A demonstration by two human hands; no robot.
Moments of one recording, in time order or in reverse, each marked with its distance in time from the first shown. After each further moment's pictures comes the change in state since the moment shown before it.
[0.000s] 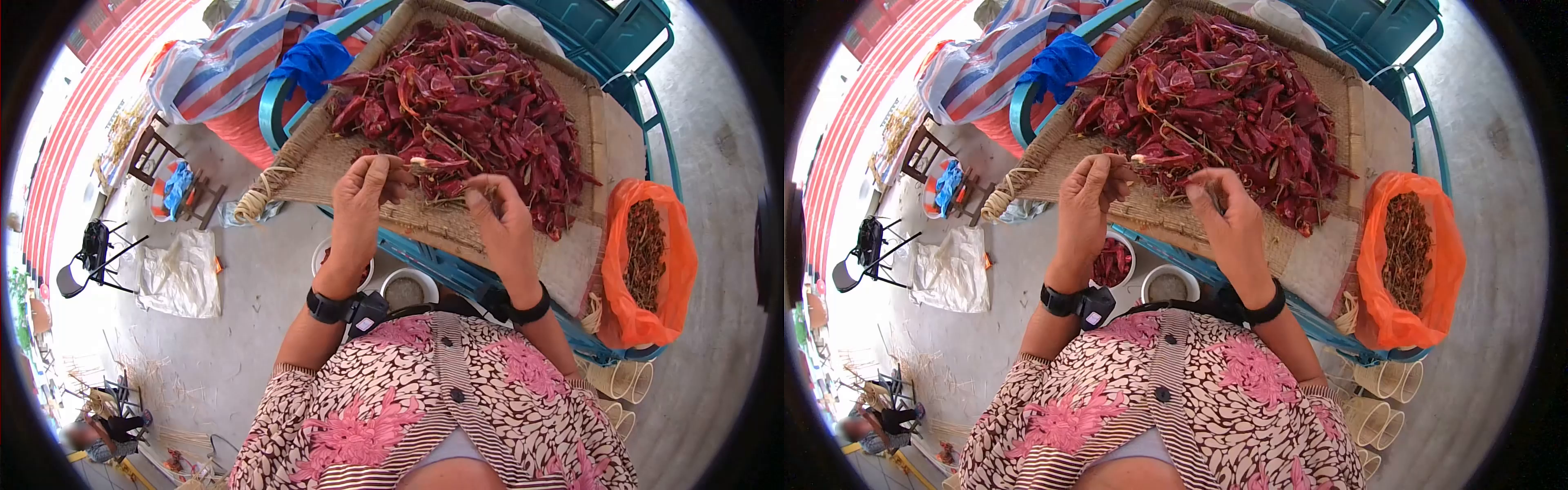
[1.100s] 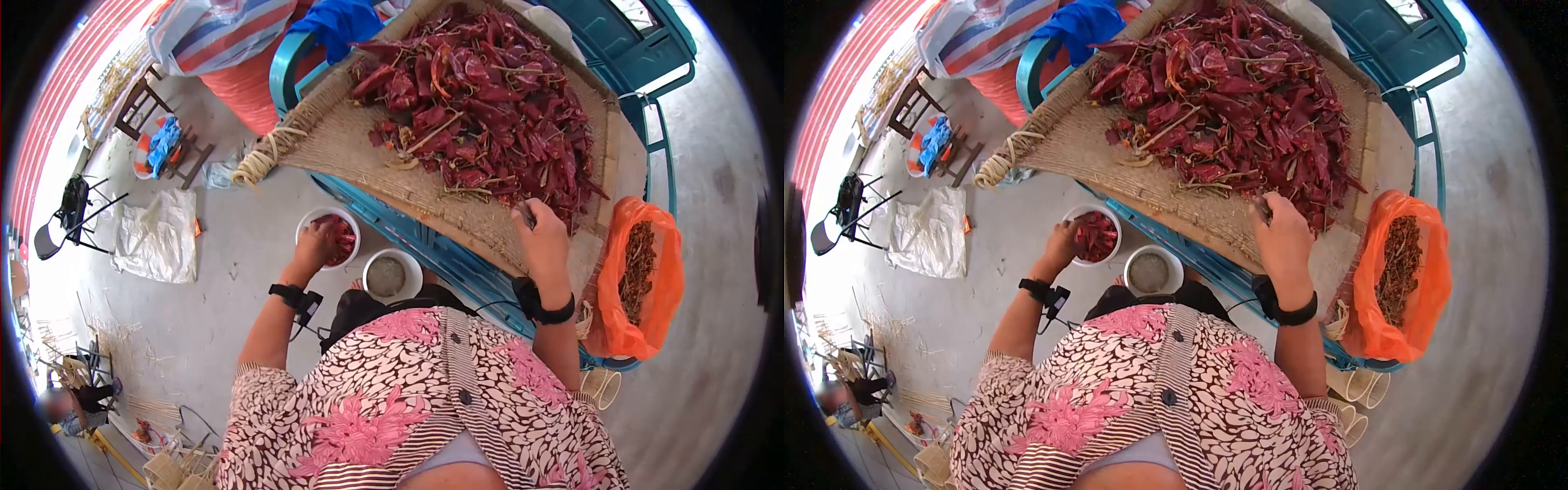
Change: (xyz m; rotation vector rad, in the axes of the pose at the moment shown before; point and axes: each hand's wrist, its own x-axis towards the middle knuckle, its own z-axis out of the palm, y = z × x) left_hand -0.082 -0.161 -0.211 1.494 -0.095 -0.143; right_hand 0.000 0.035 -0.042 -0.863 -0.030 0.063
